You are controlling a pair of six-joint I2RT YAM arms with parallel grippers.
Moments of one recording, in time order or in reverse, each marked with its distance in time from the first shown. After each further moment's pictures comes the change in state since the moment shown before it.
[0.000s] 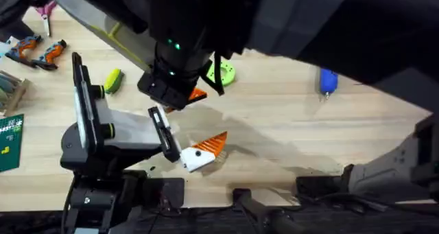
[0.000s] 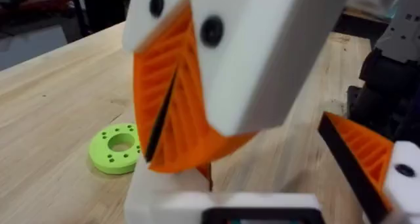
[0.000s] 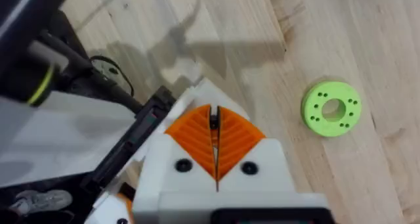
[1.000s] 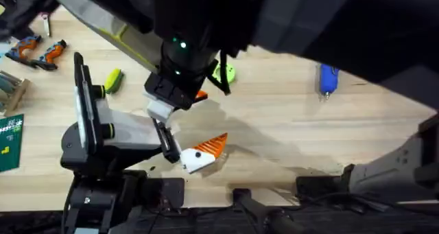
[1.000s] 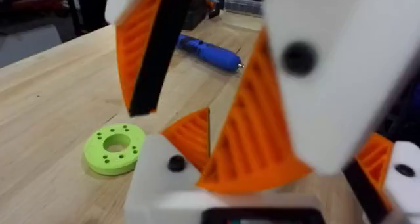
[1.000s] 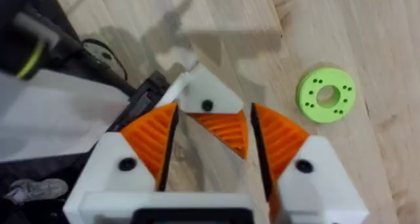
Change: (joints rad) left arm 0.000 0.000 0.000 -0.001 0.015 -0.004; right arm -0.006 -0.010 -0.001 -0.043 0.015 0.014
